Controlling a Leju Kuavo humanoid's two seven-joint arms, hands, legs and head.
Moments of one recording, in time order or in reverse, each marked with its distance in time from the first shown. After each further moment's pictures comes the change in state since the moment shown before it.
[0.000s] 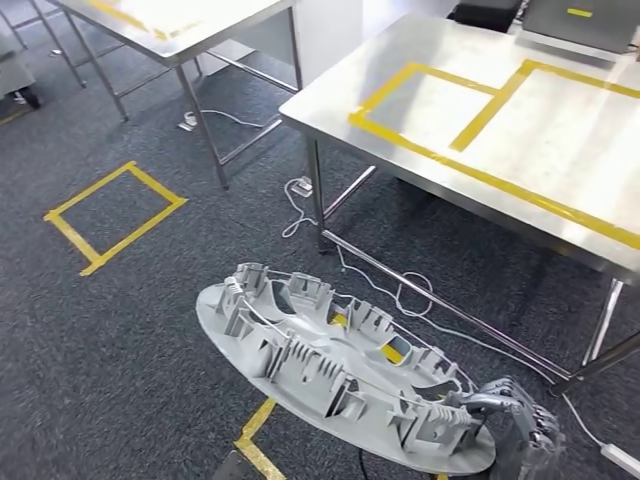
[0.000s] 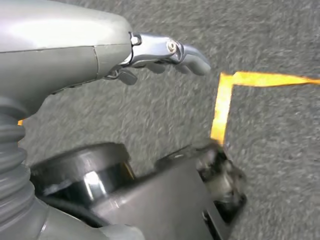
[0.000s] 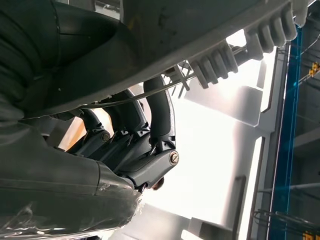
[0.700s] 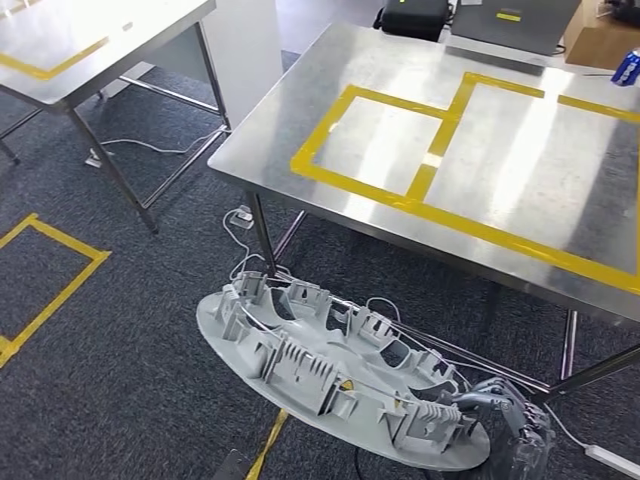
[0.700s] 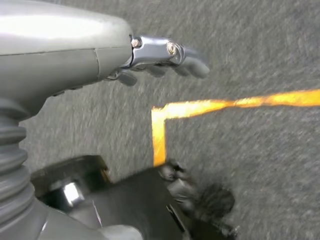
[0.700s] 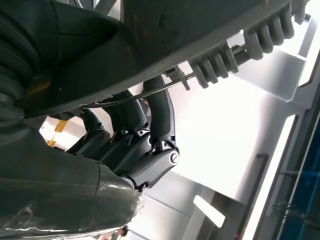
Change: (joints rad) left arm -0.003 -0.004 0.010 0.005 0.002 -0.006 -0.004; right arm -0.008 -0.002 0.000 0.026 0.009 -0.002 0.000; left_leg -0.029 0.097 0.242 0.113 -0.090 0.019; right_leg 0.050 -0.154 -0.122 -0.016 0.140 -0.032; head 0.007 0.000
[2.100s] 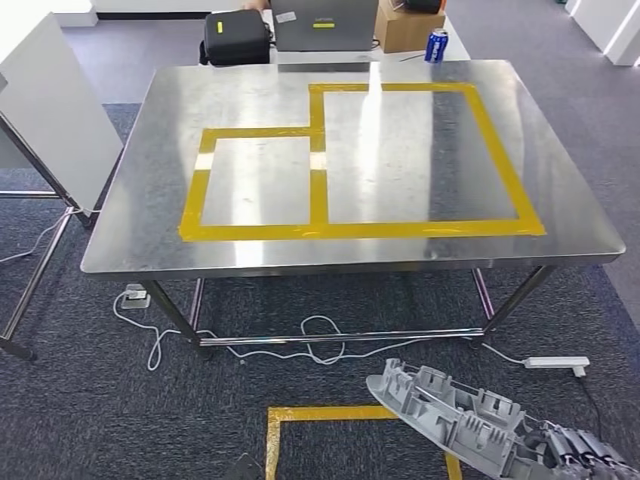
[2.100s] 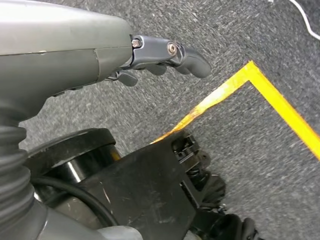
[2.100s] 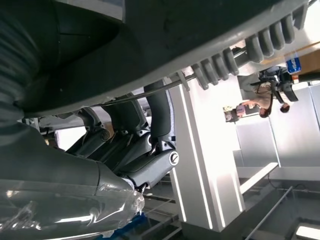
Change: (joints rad) left arm -0.002 0.000 -0.023 0.003 -0.093 -0.071 -0.040; right arm 0.268 -0.584 0.027 -0.301 1.044 0.113 1.301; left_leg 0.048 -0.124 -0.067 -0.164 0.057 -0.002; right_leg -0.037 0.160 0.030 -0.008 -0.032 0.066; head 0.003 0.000
